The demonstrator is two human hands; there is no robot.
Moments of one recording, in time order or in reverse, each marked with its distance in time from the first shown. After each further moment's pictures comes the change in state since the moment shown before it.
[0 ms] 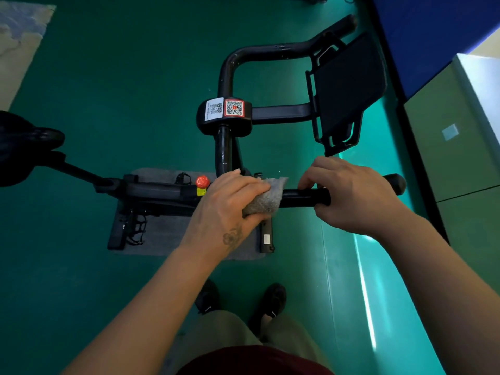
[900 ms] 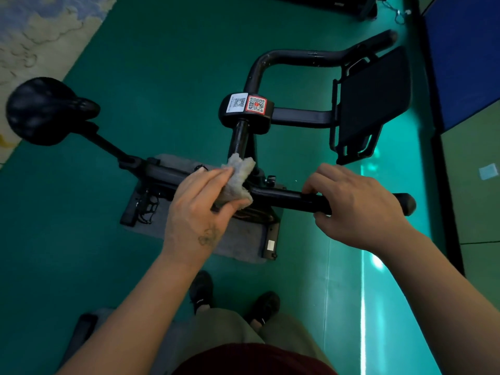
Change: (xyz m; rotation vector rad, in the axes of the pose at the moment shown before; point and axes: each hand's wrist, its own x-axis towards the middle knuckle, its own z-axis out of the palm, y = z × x) left_hand -0.039 0.012 -0.005 0.205 0.314 -0.330; right_hand 0.003 0.008 0.002 -0.032 0.035 -0.215
